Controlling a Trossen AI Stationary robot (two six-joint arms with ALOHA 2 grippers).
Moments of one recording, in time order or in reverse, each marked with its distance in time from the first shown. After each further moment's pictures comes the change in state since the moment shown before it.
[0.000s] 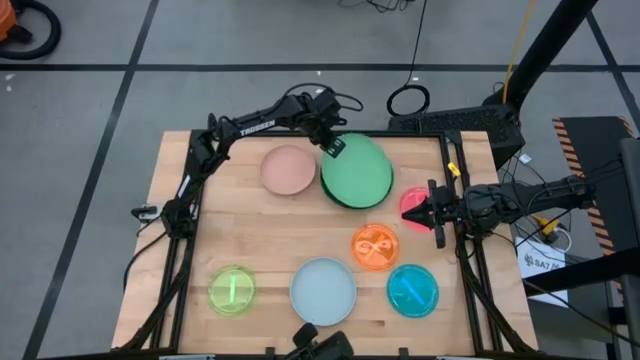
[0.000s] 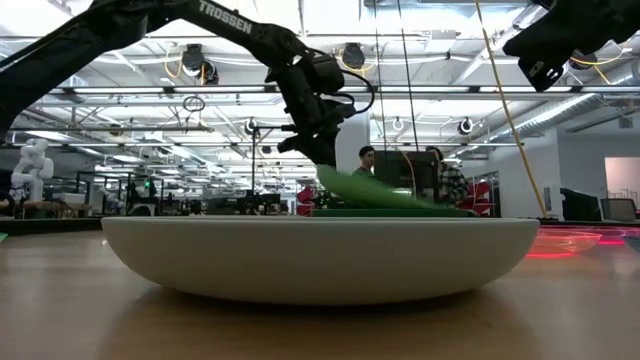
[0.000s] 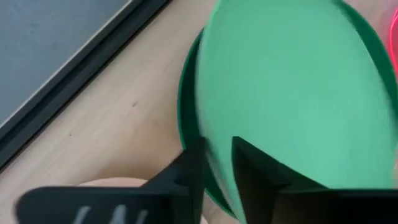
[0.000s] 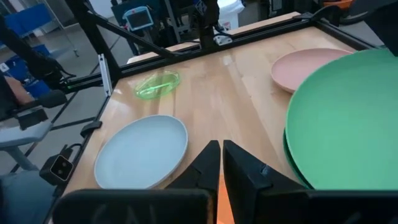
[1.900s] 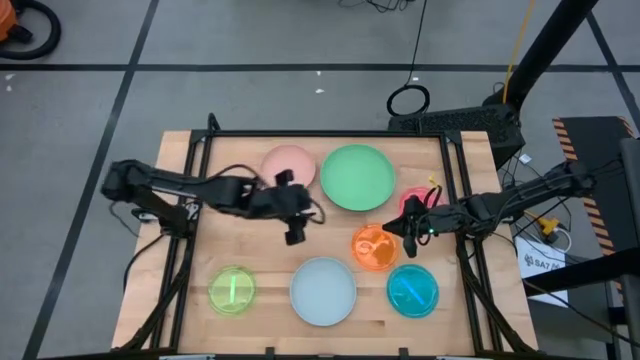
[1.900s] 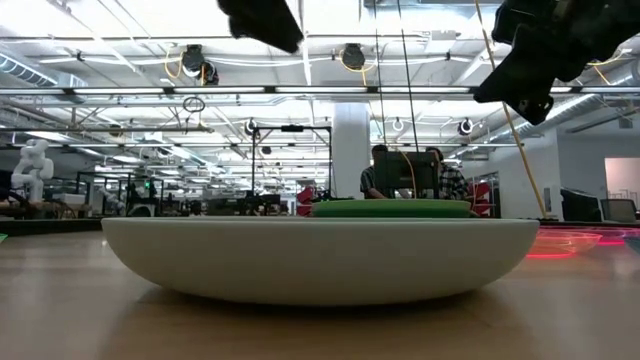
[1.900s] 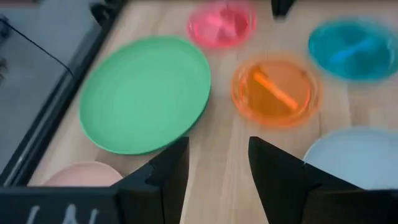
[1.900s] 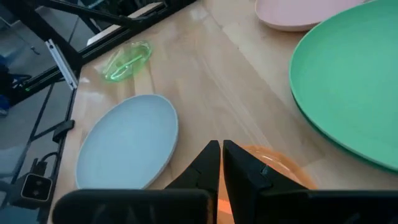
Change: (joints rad) left arm -0.691 -0.749 -0.761 0.380 -0.485 0.095; right arm 0.093 0.385 0.000 0.189 0.133 0.303
